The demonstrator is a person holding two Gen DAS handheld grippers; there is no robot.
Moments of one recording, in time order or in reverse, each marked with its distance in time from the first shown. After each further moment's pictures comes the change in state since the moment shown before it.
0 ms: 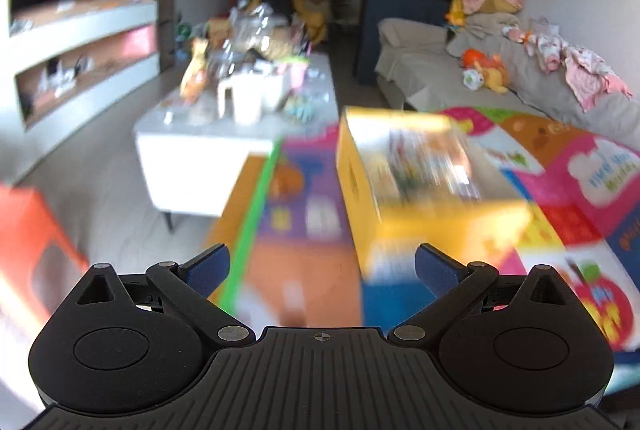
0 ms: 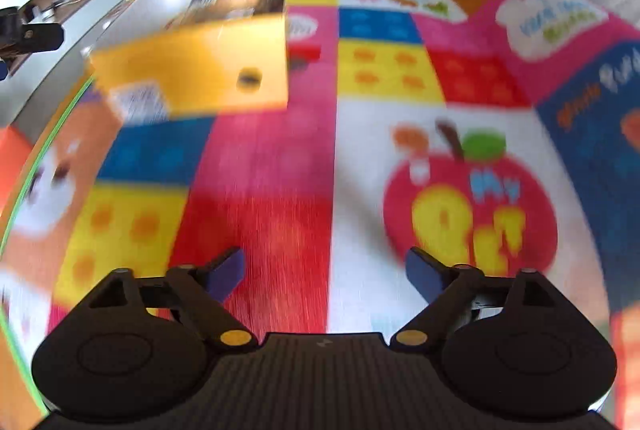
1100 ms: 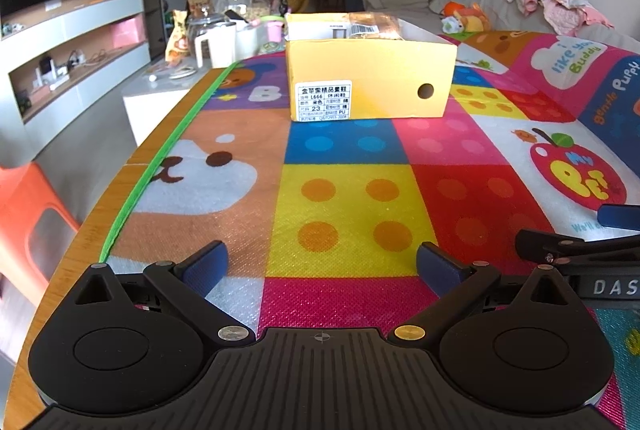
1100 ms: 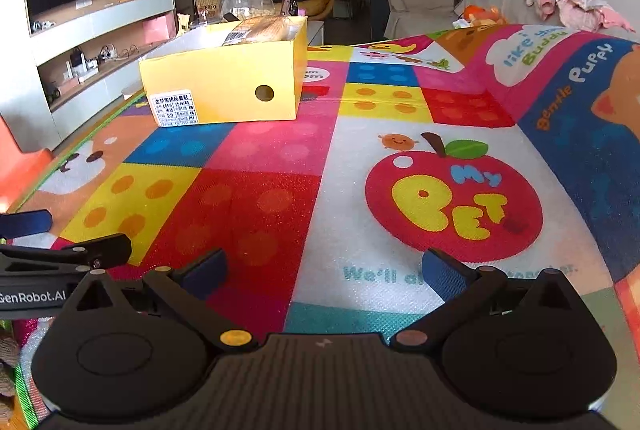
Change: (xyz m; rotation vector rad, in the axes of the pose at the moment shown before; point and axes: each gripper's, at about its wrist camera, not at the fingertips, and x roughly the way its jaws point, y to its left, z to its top) left arm -0.012 -0.058 -0.101 0.101 0.048 0.019; right arm -0.006 -0.018 -0.058 -0.052 -0.296 0.053
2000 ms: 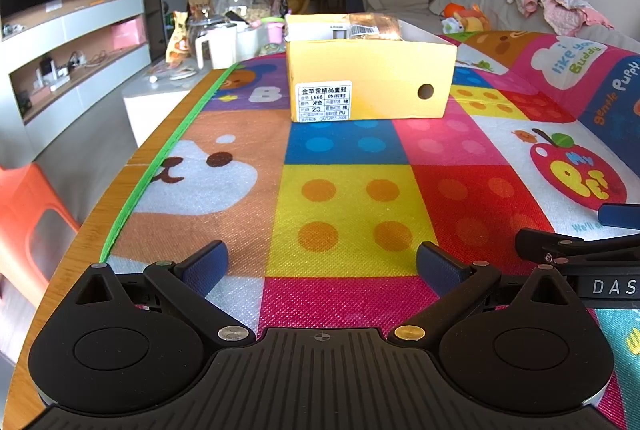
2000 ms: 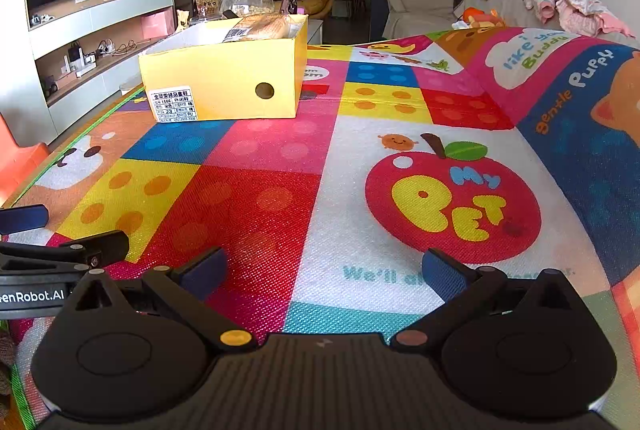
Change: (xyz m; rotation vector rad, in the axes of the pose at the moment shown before) left arm 0.000 0.001 0.000 -0.002 -0.002 0.000; right arm 0.001 0.001 0.002 -0.002 0.000 -0.008
